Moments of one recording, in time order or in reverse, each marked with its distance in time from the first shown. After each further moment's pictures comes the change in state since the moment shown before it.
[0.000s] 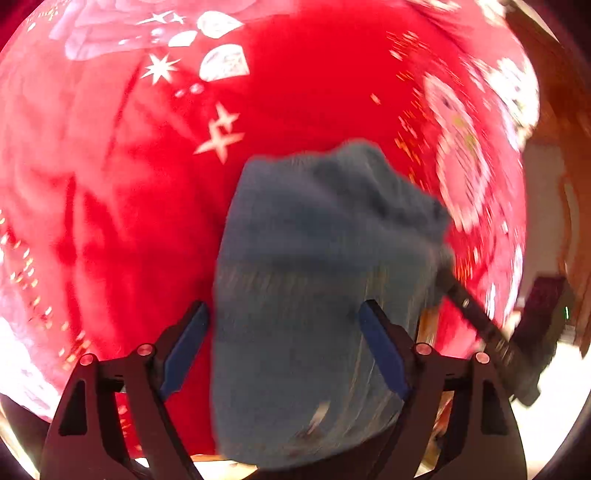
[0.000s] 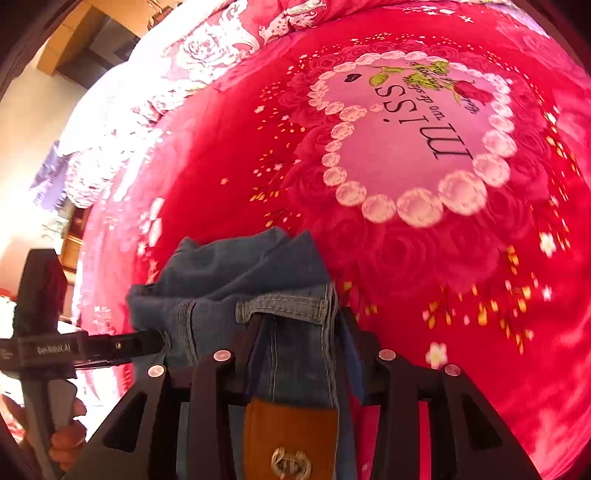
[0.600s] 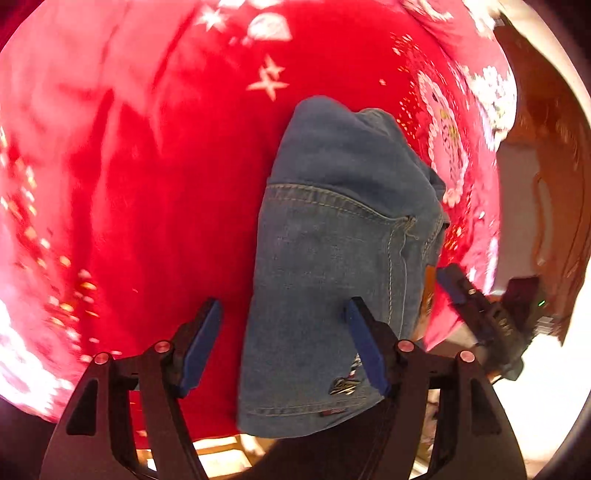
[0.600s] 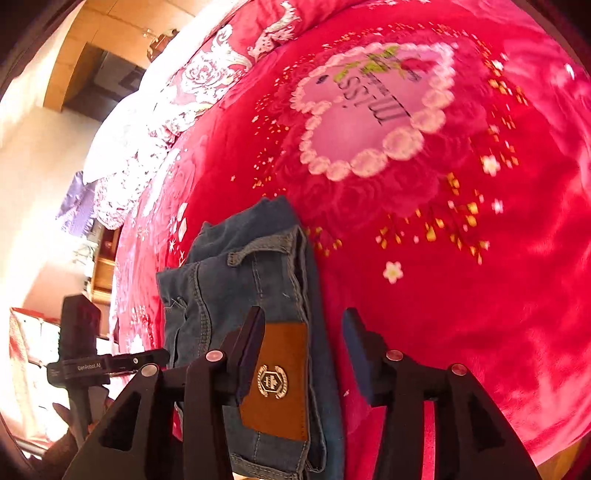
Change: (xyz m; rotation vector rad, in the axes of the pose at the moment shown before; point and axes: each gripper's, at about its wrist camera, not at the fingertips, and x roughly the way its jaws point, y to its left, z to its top) left arm 0.003 0.041 -0.026 -0.070 0.014 -0.140; right arm -0.021 -0.032 -0.026 0.114 -0.072 0.090
